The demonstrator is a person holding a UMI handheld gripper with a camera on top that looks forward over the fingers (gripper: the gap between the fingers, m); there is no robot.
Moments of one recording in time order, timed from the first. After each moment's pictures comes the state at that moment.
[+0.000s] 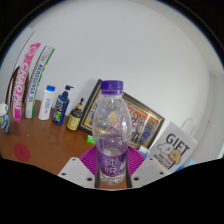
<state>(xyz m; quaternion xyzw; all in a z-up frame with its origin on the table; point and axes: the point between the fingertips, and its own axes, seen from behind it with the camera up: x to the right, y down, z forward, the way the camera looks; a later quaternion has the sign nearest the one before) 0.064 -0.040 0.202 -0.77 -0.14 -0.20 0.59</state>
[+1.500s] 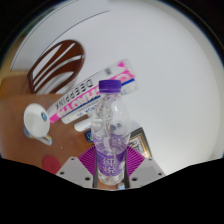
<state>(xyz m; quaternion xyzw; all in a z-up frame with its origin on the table) -0.228 -0.069 0.257 -0.66 -0.42 -0.34 0.52</state>
